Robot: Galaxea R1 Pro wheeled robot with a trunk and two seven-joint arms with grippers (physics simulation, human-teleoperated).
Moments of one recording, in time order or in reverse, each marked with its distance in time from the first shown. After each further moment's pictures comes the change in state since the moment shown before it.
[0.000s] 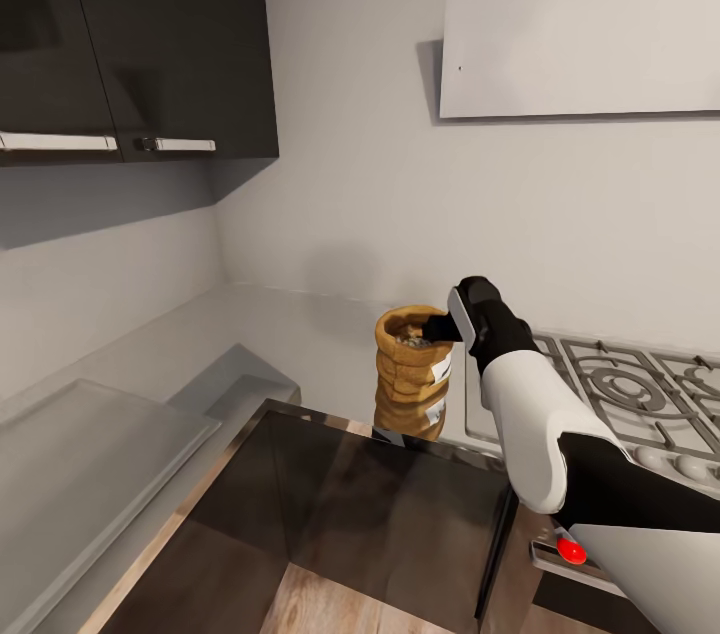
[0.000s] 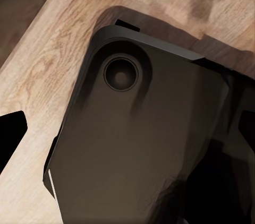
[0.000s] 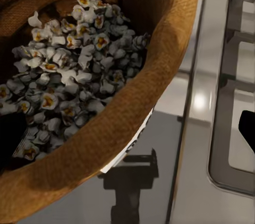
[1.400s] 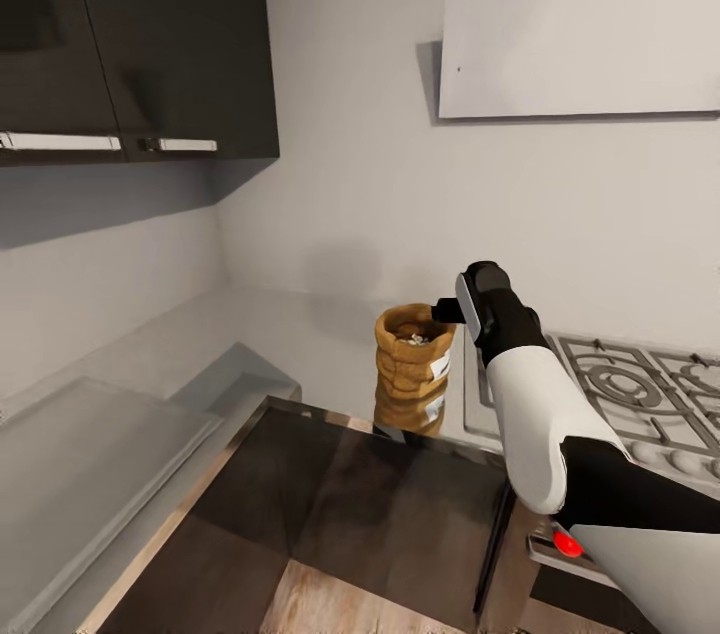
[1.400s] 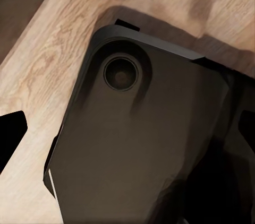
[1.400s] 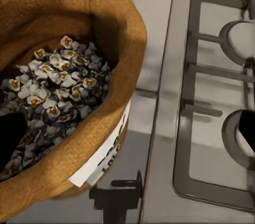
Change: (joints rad) left arm 0.000 0.000 0.000 0.000 -0.002 0.002 0.000; right arm 0.000 0.000 0.013 -0.122 0.062 0.019 0.000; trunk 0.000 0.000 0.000
